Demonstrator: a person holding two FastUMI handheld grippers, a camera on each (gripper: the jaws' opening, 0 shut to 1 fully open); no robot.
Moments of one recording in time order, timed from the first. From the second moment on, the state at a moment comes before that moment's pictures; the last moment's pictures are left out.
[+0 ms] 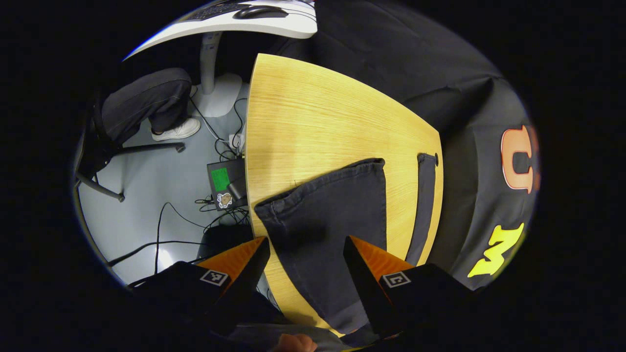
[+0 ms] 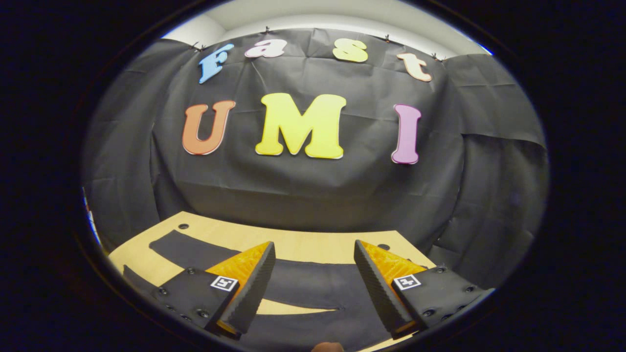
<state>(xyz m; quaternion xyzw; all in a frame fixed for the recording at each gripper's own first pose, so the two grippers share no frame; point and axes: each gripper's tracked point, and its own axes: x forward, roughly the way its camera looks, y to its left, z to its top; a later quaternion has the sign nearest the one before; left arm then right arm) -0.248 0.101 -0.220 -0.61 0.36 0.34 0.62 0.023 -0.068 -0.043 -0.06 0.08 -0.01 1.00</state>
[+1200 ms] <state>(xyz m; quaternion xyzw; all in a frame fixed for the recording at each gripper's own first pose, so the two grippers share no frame) -0.241 0.108 -0.238 -0.59 0.38 0.37 0.61 -0.013 -0.420 -0.244 0.31 0.41 -0.28 0.81</state>
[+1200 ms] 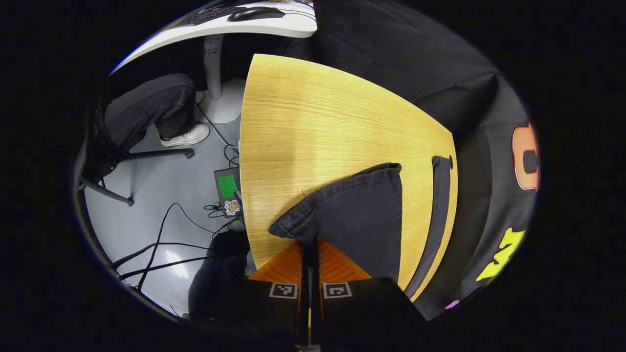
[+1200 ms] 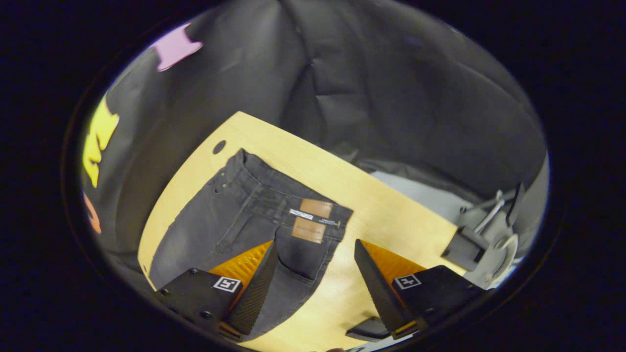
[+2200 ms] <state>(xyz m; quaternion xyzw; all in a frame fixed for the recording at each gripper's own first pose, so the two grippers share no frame) -0.235 0.109 -0.238 -0.60 0.39 0.40 0.57 -0.008 -0.423 -0.274 0.31 0.47 -0.29 0.78</state>
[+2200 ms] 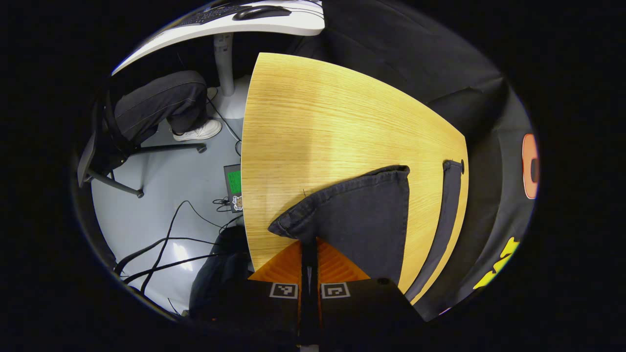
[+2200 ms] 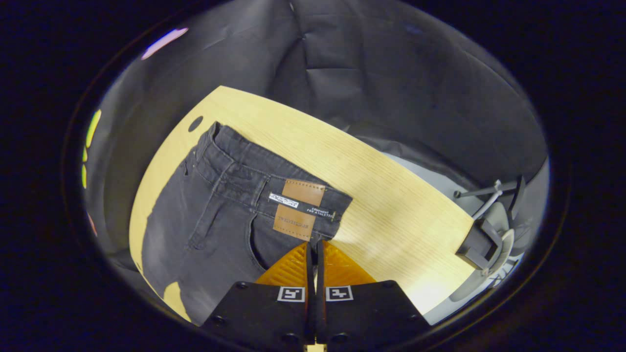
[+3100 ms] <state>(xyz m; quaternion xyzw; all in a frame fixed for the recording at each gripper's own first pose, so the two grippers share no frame) 0.029 0.176 -0.126 -0.71 0.26 0.33 0.57 0.157 -0.358 -0.132 0.46 0.29 -0.16 0.82</state>
